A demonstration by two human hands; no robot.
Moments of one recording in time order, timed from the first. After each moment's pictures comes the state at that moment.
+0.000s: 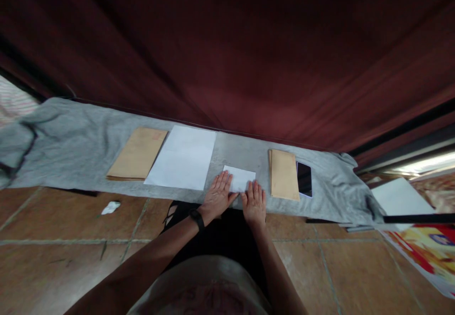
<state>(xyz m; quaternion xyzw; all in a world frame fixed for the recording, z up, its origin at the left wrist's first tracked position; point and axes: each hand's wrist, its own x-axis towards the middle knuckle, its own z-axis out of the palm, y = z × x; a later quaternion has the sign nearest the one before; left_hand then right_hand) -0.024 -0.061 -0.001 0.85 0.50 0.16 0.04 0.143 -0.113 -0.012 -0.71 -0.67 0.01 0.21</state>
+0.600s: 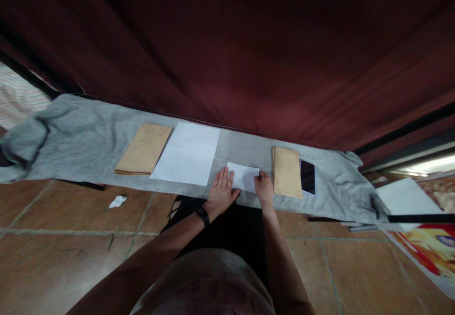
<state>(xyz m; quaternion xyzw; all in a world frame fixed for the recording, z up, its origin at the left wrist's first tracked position) -0.020 -0.070 0.003 0.83 0.53 0.15 0.03 0.165 -0.050 0.022 -0.81 -0.51 0.14 0.24</state>
